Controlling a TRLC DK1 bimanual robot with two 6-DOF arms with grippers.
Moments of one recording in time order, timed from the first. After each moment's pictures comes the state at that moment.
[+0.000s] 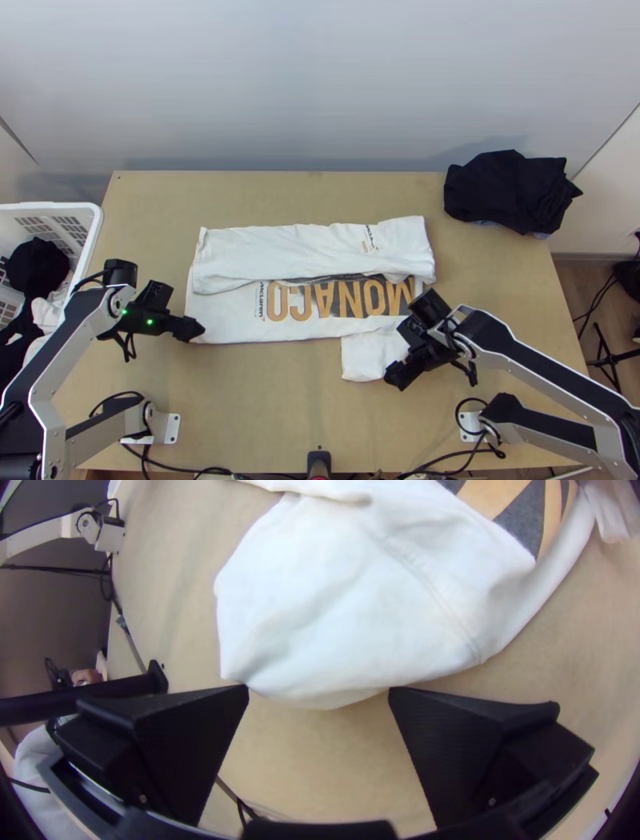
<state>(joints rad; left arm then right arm) 0.12 1.22 0.68 -0.83 0.43 0.37 0.72 1.17 0.65 -0.82 -0.38 0.12</state>
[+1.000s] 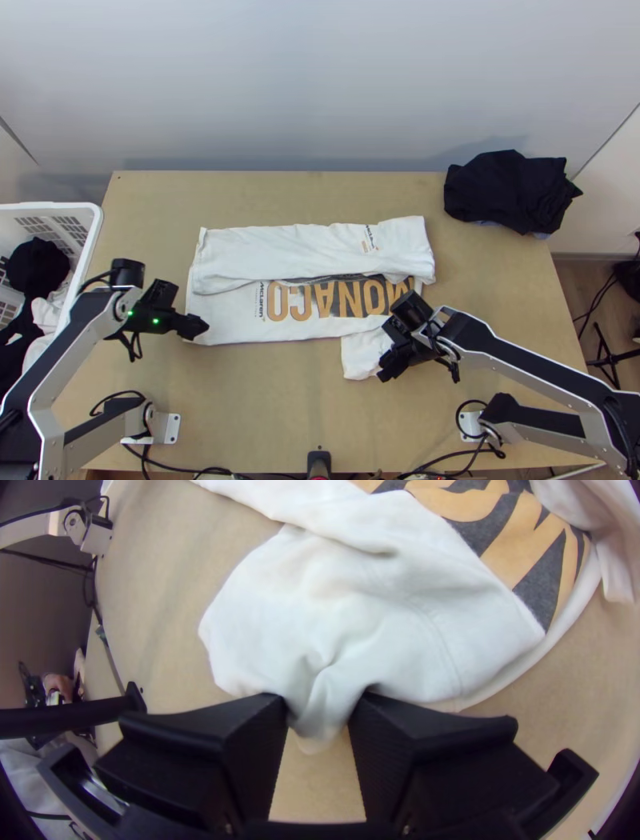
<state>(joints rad) 0.06 1.18 0.68 -0.80 0.43 0.31 0.81 1.26 0.66 -0.65 -0.27 0.15</state>
